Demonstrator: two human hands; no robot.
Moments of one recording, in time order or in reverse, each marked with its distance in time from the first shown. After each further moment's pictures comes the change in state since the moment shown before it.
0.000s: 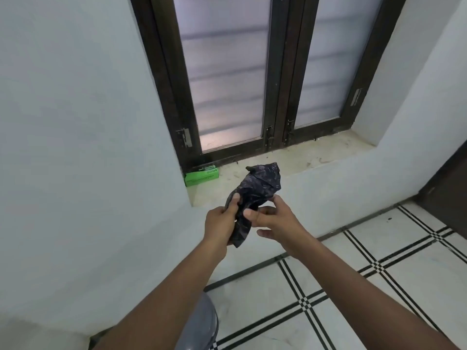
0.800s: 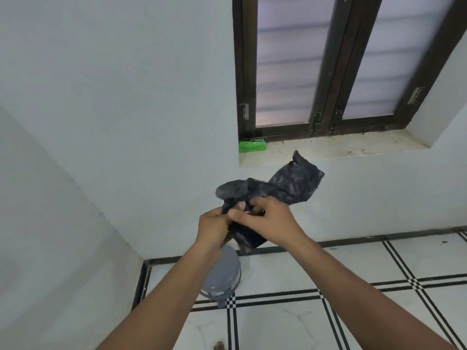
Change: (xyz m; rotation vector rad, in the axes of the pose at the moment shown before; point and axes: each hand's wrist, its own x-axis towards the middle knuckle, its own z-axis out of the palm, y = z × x) left_hand -0.211 -0.101 -0.090 -0.383 0.118 0.063; right_hand -0.190 0.030 0.084 -0.690 -0.127 -0.313
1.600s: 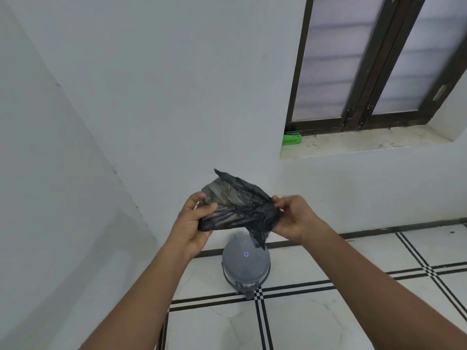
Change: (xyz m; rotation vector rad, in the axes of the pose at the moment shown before) left_hand -0.009 0.053 -0.254 -0.425 -0.143 0.028; right_hand 0.005 -0.082 0.158 1.335 -0.053 0.704
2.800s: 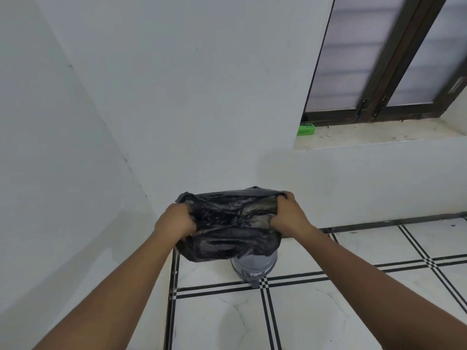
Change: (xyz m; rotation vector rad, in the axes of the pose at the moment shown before) left_hand 0.029 0.056 -0.101 1.971 0.211 -0.119; right_hand 0.051 0.060 0.014 -1.721 0.304 -0.509
